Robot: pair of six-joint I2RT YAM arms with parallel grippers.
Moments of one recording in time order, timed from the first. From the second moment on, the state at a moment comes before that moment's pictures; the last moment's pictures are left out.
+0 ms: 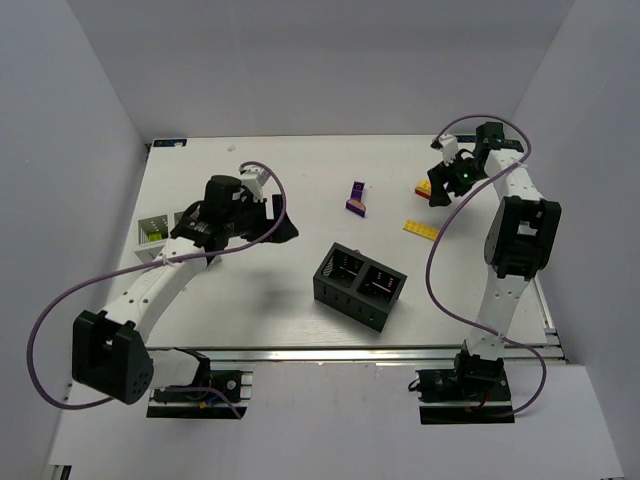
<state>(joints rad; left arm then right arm) -0.37 1.31 1.05 -0.39 0.36 -0.33 -0.10 2.15 1.89 -0.96 -0.57 -0.77</state>
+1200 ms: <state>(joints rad) -0.37 1.14 0.87 -0.36 0.35 -0.25 -0.01 2.39 2.07 -0.74 -0.38 -0.83</state>
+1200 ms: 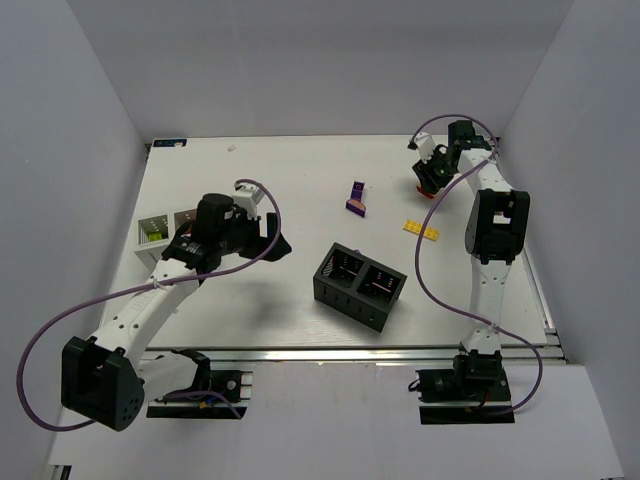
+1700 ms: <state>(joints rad) -0.37 1.13 0.88 -0.32 0.43 -0.27 -0.01 2.31 2.07 -0.81 -0.53 -0.80</state>
